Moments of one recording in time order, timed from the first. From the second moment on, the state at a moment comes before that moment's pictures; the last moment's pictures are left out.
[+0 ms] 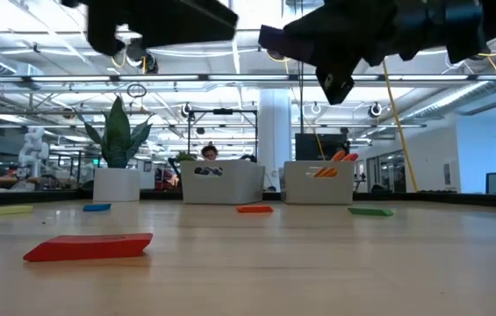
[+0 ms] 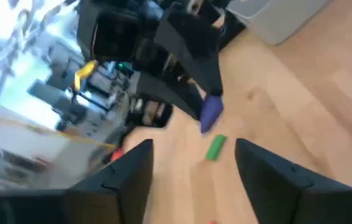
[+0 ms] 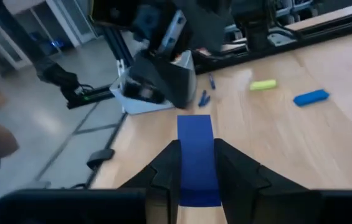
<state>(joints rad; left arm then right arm) -0.50 1.59 0.81 0.50 -0.67 0.61 0.27 1.51 0.59 0.71 0.04 0.39</state>
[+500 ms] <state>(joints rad) -0.44 1.79 0.99 0.55 -0.59 0.86 0.27 1.51 0.59 0.76 -0.06 0.48</state>
